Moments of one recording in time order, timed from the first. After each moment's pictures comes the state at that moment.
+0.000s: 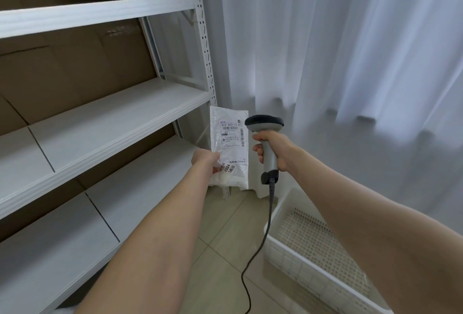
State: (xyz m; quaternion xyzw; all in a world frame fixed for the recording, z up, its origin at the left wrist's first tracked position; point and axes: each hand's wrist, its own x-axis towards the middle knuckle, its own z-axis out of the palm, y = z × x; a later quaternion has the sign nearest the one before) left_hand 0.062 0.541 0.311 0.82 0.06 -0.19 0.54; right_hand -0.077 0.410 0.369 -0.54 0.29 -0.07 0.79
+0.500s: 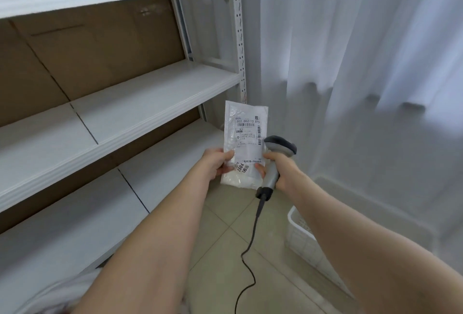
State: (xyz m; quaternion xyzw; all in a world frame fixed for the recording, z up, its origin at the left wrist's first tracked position) left_hand 0.056 0.634 0.295 0.73 0.03 -0.31 0.61; right_hand -0.050 0.497 0.278 -0.38 0.36 -0.07 0.85
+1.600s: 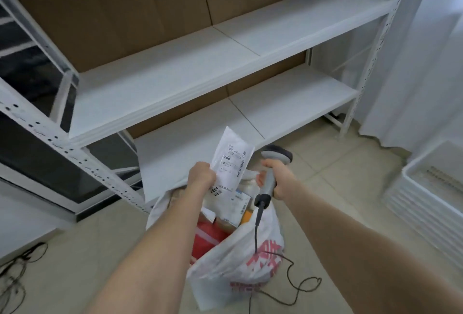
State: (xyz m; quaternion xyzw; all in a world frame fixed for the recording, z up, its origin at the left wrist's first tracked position) left_hand -0.039 1.183 0.195 0.93 0.16 -0.14 0.31; right_hand -0.087 0.994 0.194 -0.40 0.39 0.18 0.81
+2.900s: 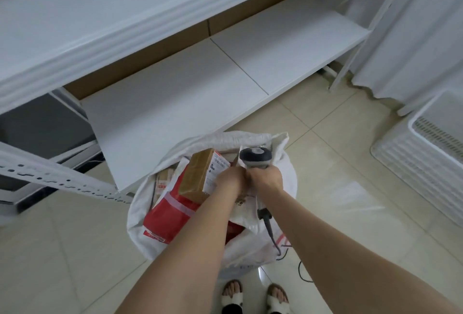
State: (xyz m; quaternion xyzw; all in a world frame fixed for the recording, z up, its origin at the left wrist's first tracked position) left_hand 0.042 1.208 0.004 0.90 -0.15 -0.40 0.03; right_hand -0.002 1.133 0.021 -0.68 0.48 0.13 0.54
